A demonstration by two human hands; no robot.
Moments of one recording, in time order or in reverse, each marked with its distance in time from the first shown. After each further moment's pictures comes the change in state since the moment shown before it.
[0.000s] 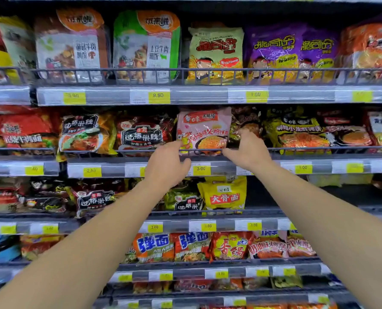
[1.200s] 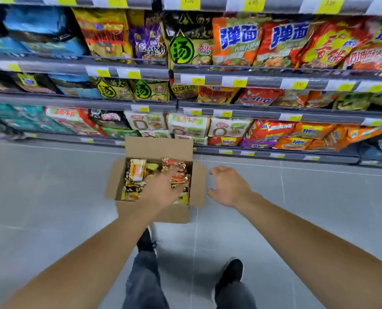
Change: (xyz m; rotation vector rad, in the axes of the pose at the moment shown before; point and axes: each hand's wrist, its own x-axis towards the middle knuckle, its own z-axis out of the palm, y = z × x) left_hand -0.541 -0.244 0.007 -0.063 -0.901 -0.594; right_hand -0.521 -0.099 0.314 -0.155 -1.087 -0.046
